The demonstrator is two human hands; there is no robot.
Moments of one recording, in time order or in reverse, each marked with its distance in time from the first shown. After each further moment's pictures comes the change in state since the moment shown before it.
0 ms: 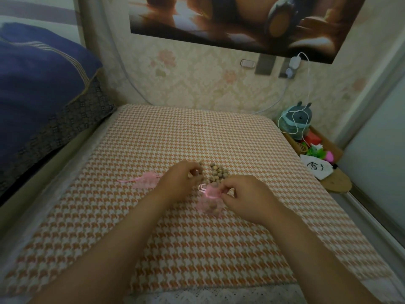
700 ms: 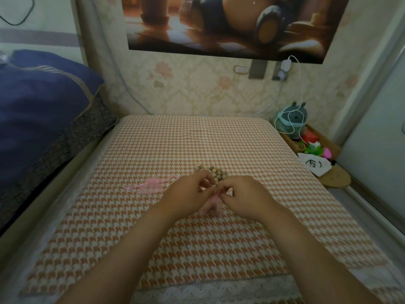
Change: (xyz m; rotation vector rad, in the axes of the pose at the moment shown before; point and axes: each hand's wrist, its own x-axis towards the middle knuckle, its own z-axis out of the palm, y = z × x) left_hand -0.047 0.058 -0.016 -0.019 -0.100 0.018; right_hand -0.004 0.001 0.000 0.061 0.027 0.031
